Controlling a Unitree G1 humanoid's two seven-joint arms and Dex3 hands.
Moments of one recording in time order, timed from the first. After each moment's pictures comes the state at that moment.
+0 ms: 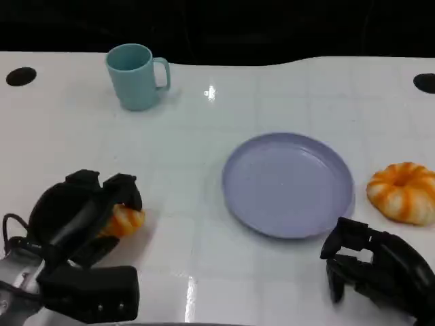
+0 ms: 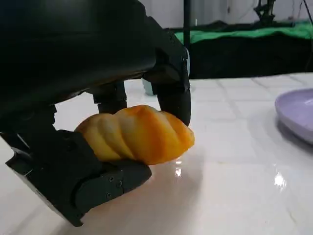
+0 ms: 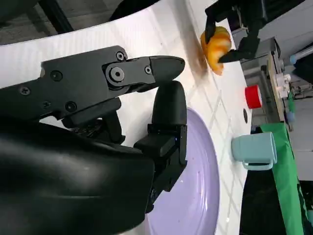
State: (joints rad) left arm -0.34 0.46 -0.35 0.62 0.78 -0.40 0.37; right arm -0.19 -0.12 -0.07 0.71 0.26 -0.30 0.78
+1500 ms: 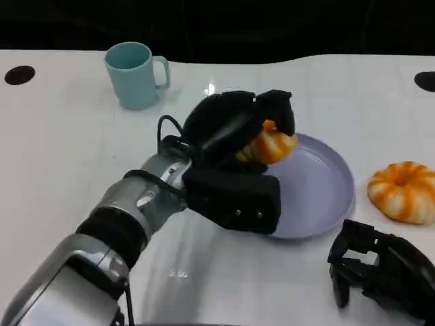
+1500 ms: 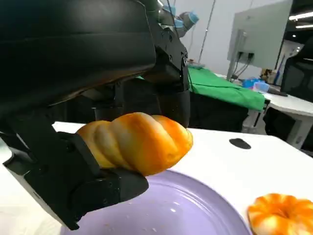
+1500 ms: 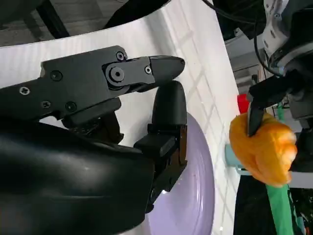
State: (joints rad) left arm -0.89 0.02 -0.51 1.01 0.70 -0.49 0.31; right arm -0.21 -0.13 -0.11 0.81 0.29 -0.38 0.88
